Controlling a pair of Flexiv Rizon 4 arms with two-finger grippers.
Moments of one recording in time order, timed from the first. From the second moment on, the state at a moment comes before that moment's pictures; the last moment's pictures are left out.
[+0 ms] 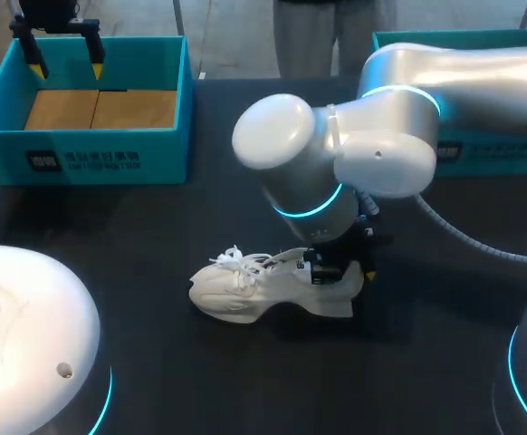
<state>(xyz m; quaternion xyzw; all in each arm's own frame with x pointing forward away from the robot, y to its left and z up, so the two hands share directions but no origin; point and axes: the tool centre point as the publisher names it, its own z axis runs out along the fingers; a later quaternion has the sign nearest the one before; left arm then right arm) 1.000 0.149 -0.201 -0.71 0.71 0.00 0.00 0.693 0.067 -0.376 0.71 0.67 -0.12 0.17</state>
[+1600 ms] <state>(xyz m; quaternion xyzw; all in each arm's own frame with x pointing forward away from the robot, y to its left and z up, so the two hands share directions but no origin) 1.000 0.149 -0.201 -0.71 0.71 0.00 0.00 0.674 0.111 -0.273 0.44 0.89 0.01 0.11</state>
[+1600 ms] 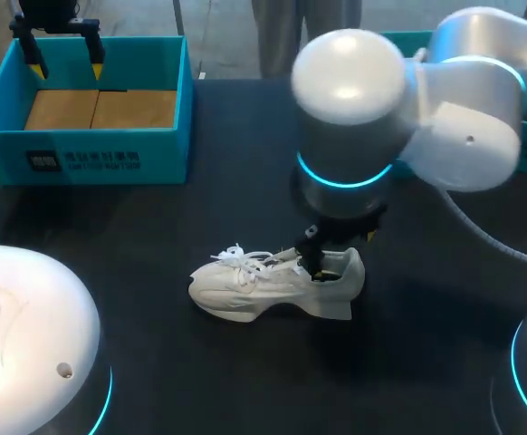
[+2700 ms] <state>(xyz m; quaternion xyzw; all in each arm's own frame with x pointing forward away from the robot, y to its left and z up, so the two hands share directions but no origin) 1.000 0.149 -0.201 -0.71 0.71 0.00 0.00 0.659 0.085 -0.262 0.20 0.97 0.11 0.05</state>
